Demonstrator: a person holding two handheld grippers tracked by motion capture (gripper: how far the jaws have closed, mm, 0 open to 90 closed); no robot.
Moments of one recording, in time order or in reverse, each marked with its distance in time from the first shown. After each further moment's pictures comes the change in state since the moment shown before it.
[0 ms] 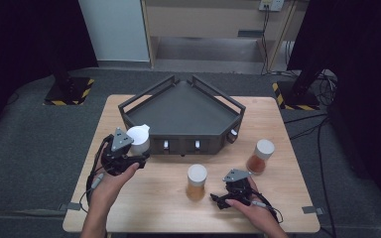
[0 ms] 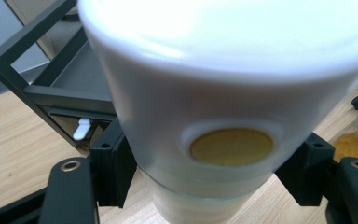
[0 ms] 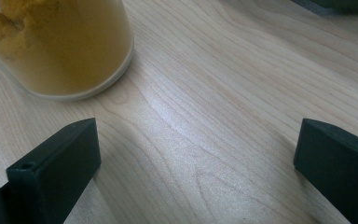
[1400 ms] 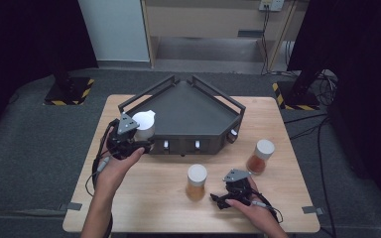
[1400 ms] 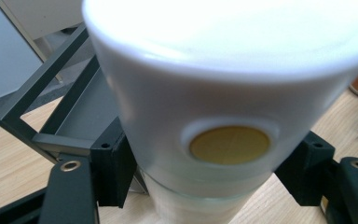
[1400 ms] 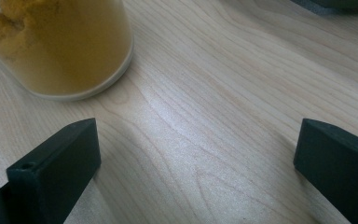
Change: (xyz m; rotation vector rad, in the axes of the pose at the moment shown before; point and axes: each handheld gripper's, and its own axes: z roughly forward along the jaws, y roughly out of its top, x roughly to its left) left arm 0.010 0.032 0.019 -0.021 -0.002 0.022; right arm 0.000 0.000 0.000 0.000 0.000 0.000
